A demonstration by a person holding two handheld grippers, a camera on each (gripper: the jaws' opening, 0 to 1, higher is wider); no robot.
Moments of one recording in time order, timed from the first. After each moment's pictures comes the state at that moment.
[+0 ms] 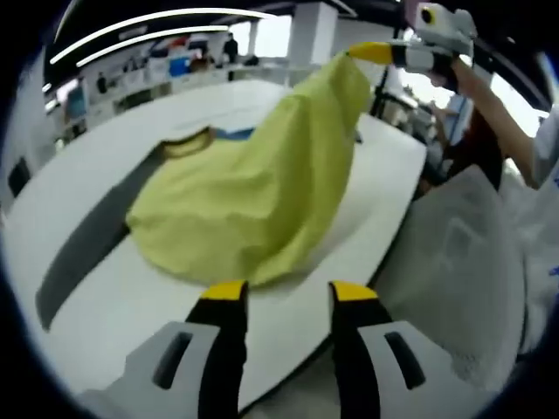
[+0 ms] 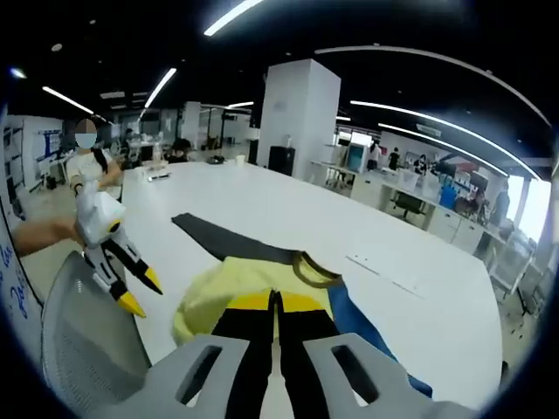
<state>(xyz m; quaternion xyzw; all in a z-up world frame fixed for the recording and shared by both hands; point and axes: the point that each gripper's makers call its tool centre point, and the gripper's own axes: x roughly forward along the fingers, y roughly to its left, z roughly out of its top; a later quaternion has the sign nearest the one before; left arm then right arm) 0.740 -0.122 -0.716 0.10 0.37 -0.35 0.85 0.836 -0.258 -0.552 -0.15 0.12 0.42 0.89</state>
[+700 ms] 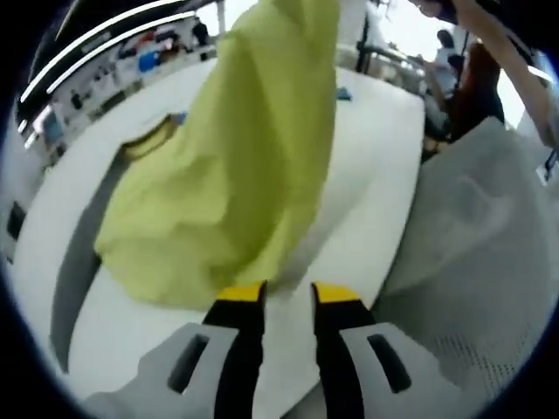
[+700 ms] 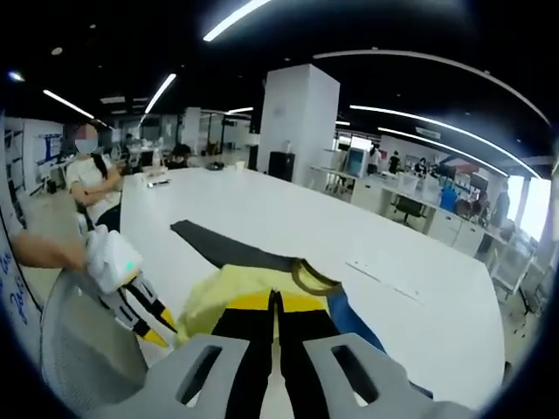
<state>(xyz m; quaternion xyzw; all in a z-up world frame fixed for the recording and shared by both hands) 0.754 -0.153 -0.752 0.19 0.39 -0.36 0.83 0.844 -0.262 -0.552 -0.14 0.12 0.42 0.89</state>
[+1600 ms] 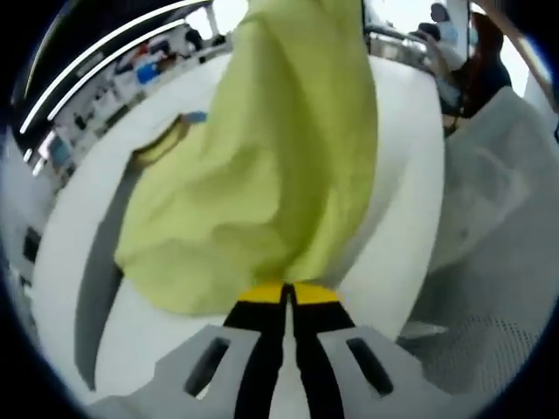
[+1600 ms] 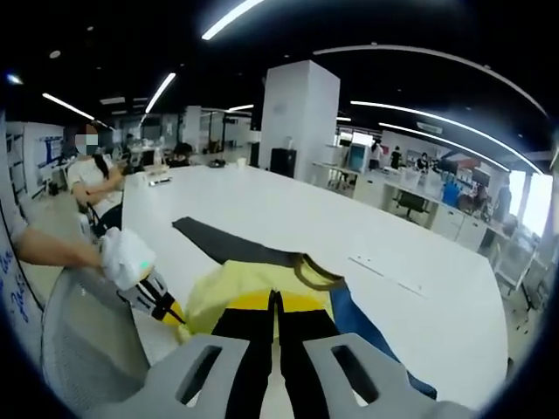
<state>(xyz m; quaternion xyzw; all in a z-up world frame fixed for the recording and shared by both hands) 0.776 -0.129 -0.756 0.23 0.39 -0.34 0.82 0.848 -0.270 -0.560 -0.14 0.13 0.42 0.89</state>
